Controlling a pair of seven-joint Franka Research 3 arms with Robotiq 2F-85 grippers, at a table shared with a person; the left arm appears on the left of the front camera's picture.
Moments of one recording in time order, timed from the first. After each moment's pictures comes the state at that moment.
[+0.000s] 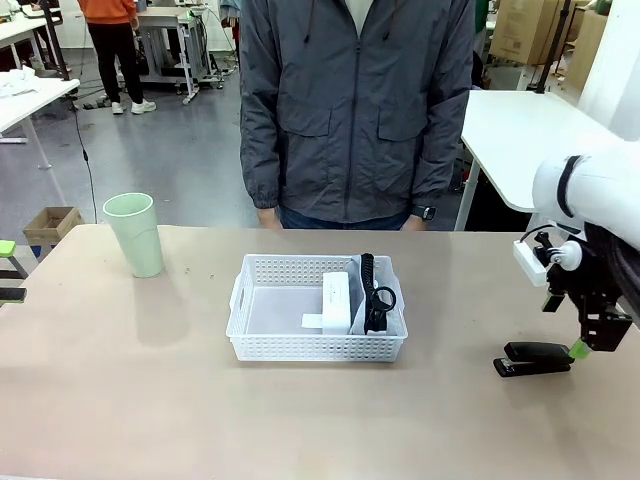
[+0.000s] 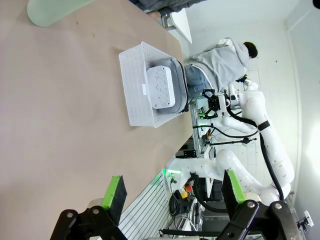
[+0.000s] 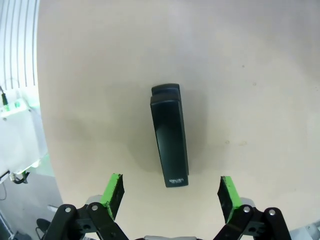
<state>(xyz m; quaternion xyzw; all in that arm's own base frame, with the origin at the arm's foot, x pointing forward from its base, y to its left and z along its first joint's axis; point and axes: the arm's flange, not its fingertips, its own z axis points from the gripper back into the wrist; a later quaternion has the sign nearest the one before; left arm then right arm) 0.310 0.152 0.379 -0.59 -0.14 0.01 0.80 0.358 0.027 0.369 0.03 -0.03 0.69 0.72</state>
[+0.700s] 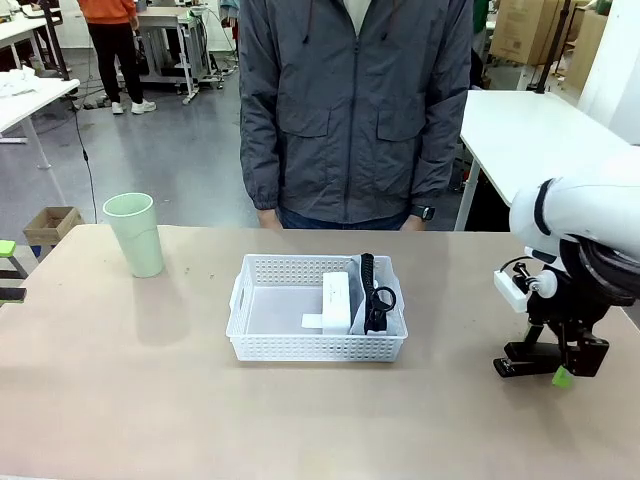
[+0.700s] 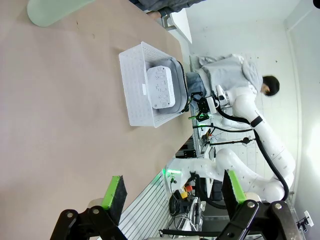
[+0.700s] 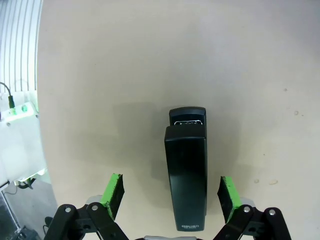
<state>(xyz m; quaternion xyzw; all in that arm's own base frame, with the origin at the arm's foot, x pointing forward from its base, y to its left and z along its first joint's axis) 0.310 0.152 0.379 -0.59 -0.14 0.01 0.80 0.363 0.035 0.314 0.08 0.01 0.70 0.71</state>
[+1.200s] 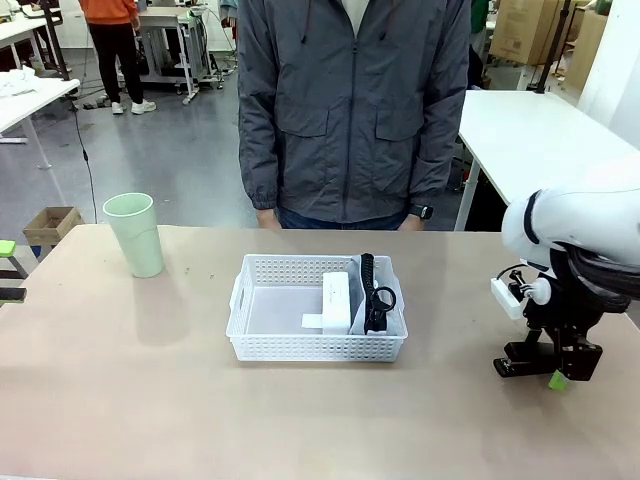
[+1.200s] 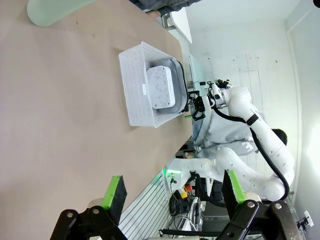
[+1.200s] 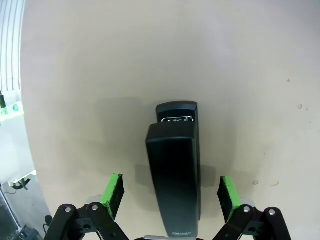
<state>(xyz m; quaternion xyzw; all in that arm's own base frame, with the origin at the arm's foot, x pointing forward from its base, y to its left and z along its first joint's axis) 0.310 0.152 0.379 -0.59 -0.14 0.01 0.80 0.370 0.034 0.299 0.06 0.01 0.69 0.72</state>
